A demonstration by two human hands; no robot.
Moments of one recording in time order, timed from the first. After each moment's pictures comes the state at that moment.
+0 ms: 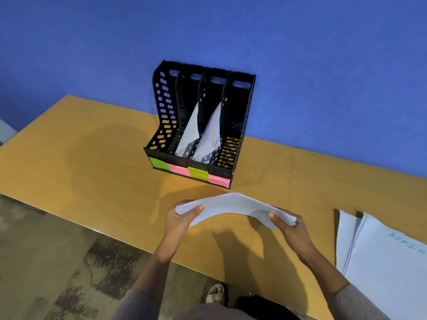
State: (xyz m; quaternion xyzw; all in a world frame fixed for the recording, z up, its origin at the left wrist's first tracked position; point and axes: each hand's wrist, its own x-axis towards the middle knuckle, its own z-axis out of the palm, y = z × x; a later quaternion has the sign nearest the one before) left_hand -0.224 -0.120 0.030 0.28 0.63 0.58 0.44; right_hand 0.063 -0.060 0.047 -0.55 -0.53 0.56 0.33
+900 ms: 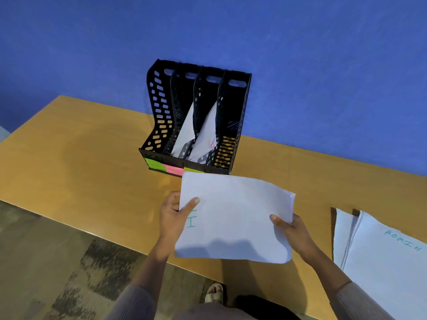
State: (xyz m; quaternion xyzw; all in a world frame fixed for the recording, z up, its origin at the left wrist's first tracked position) left_hand -0.230 -0.107 0.036 0.30 0.69 0.54 0.38; right_hand 0.080 -0.051 0.030 -0.59 -0.48 0.59 0.28
